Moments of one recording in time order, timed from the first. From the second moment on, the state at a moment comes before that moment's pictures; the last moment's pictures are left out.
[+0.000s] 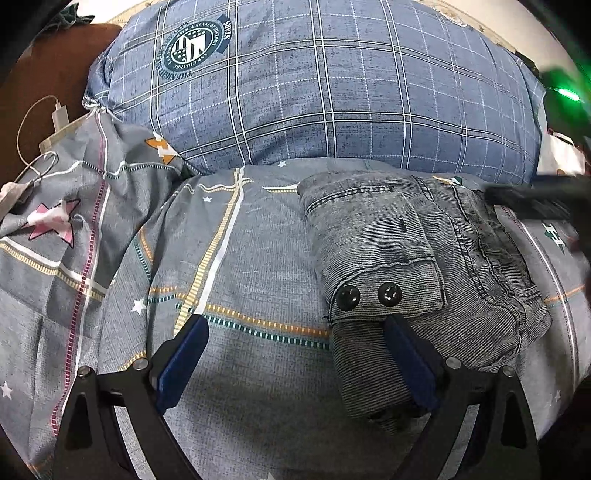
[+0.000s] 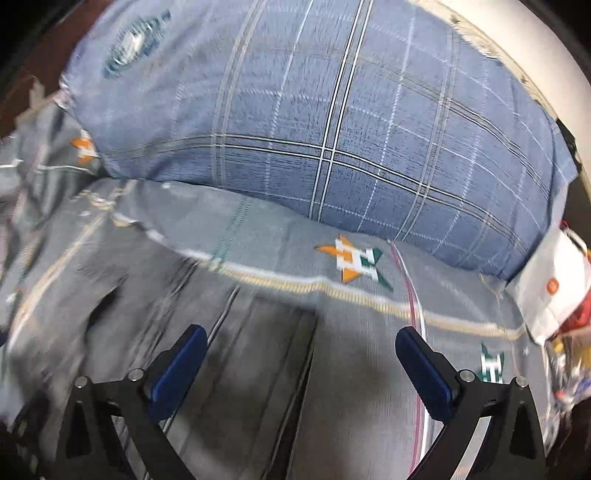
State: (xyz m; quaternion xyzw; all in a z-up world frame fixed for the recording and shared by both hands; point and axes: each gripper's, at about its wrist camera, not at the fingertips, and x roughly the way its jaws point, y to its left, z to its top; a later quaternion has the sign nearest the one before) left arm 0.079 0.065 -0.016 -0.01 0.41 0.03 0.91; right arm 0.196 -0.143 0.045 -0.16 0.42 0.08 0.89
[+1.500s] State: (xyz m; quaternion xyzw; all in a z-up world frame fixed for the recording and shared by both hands) left arm 0.030 0.002 0.055 0.00 0.40 0.01 0.92; right arm 0.061 -0.208 0.064 -0.07 0.38 0.16 0.91
